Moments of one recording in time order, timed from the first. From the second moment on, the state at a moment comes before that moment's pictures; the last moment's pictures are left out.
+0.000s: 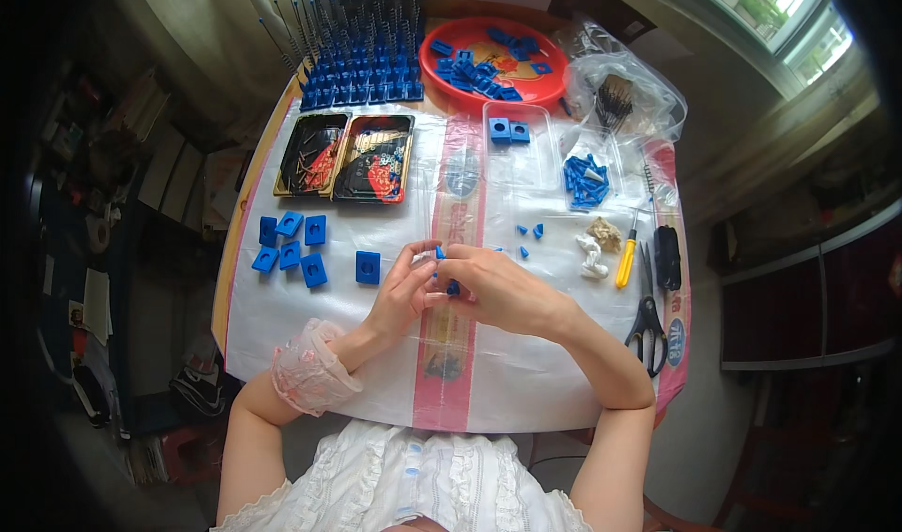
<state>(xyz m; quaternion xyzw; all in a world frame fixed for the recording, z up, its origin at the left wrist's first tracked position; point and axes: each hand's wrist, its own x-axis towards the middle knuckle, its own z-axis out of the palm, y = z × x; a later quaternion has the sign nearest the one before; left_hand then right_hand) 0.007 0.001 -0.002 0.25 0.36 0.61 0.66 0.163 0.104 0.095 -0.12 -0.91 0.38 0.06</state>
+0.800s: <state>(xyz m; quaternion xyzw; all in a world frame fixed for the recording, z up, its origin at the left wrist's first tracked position) 0.009 0.004 0.002 0.23 0.38 0.63 0.64 0.226 0.196 0.084 -0.44 -0.89 0.10 0.00</state>
